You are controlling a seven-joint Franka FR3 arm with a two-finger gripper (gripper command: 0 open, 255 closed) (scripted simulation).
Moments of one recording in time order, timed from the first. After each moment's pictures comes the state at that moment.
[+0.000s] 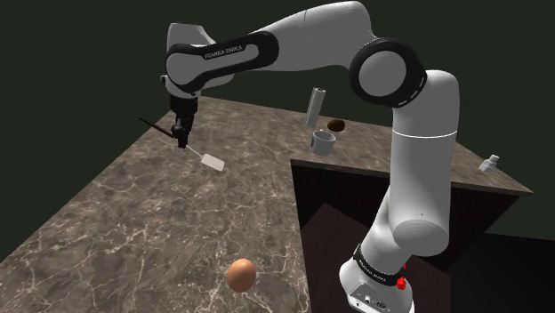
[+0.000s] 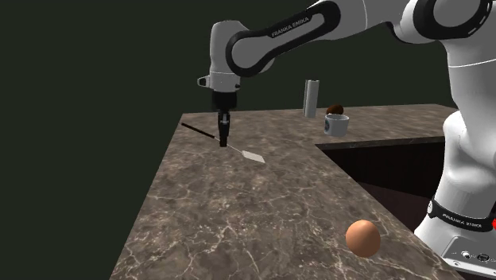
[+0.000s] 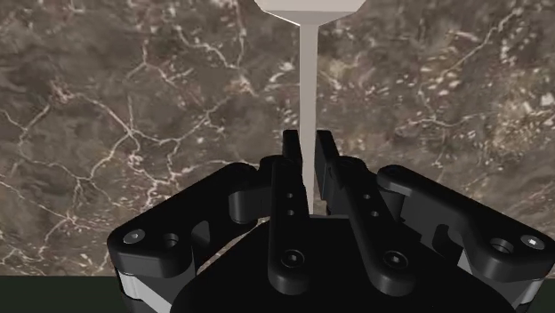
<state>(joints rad) 0.20 0.36 0.05 -1.63 0.01 2.05 -0.40</state>
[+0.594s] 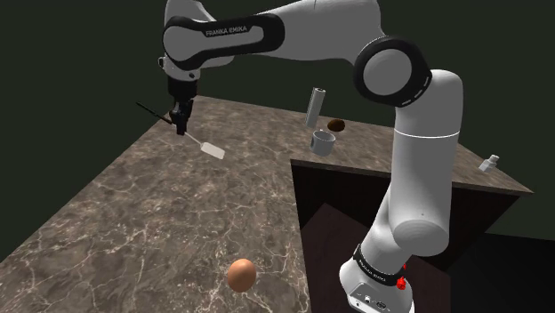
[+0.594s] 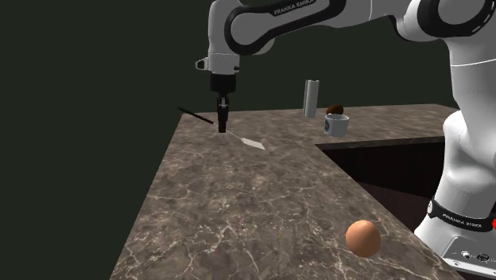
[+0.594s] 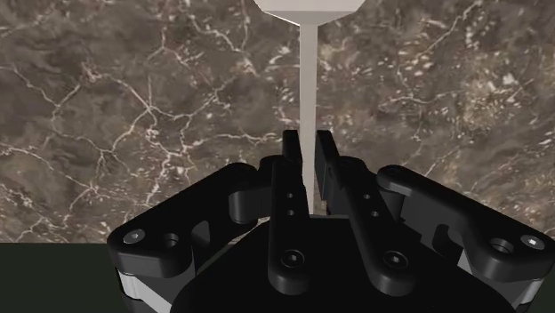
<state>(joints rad) 0.20 0.34 0.05 -1.53 0.01 1.94 -0.40</state>
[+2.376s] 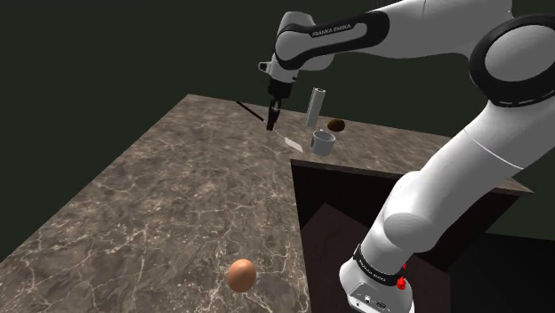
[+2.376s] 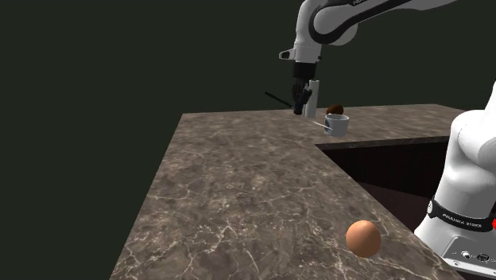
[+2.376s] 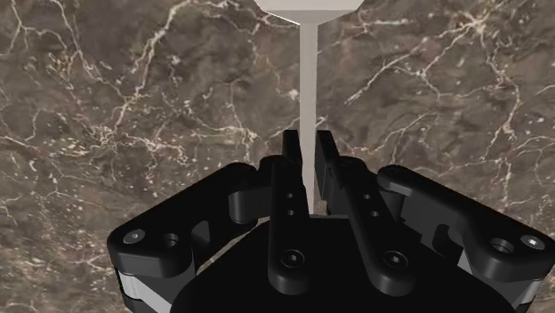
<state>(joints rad) 0.00 -0.25 -0.14 -2.20 0.01 2.00 -0.78</state>
